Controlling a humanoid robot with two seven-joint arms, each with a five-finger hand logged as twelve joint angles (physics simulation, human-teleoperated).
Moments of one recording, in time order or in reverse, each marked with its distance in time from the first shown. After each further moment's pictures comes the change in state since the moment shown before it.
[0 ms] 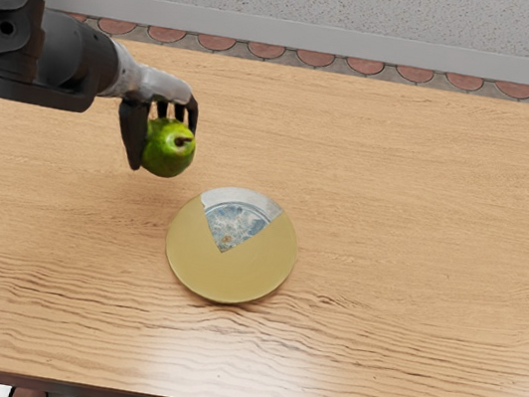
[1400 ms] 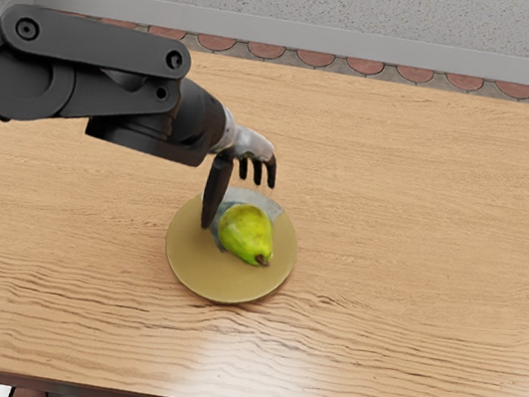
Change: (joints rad) left arm 0.023 -0.350 0.050 0.184 -0.134 0.085 0.000; right arm -0.001 0.000 0.000 0.002 0.000 0.000 -0.001
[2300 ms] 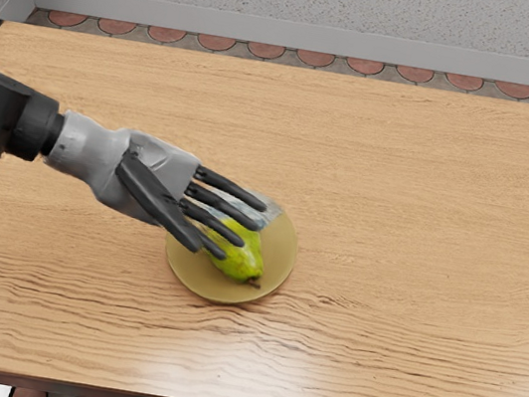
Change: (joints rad) left arm 0.377 0.624 -0.306 -0.217 -1.130 -0.179 0.000; right arm 0.001 0.000 0.000 0.002 0.001 0.000 0.000
